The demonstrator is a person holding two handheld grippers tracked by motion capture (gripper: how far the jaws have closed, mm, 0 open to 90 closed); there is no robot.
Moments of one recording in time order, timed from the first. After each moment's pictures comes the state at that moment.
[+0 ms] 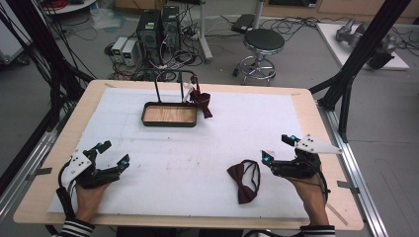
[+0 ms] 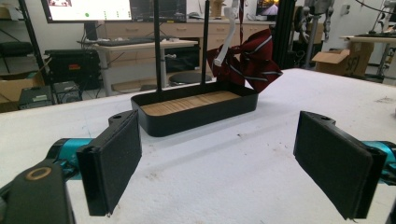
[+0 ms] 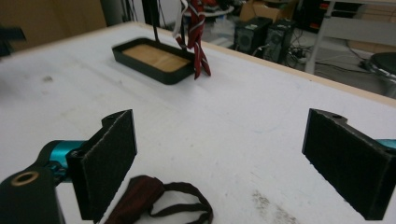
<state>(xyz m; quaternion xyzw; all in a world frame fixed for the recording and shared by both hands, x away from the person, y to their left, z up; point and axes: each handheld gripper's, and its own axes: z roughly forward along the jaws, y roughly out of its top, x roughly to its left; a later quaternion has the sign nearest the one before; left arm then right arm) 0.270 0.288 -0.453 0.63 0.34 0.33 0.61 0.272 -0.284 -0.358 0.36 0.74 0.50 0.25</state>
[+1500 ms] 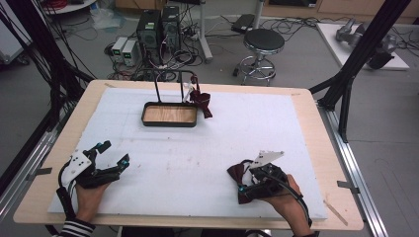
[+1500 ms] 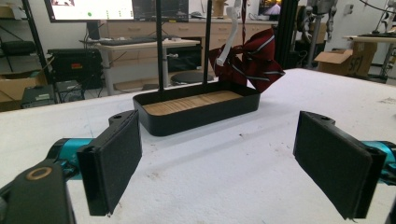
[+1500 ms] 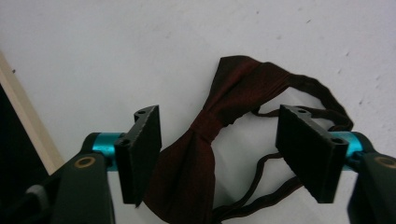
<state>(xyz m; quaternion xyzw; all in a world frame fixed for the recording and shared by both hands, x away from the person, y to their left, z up) 0.269 0.287 -0.453 0.63 0.35 0.33 0.61 0.260 -0.216 -0.398 0.34 0.89 0.31 0.10</state>
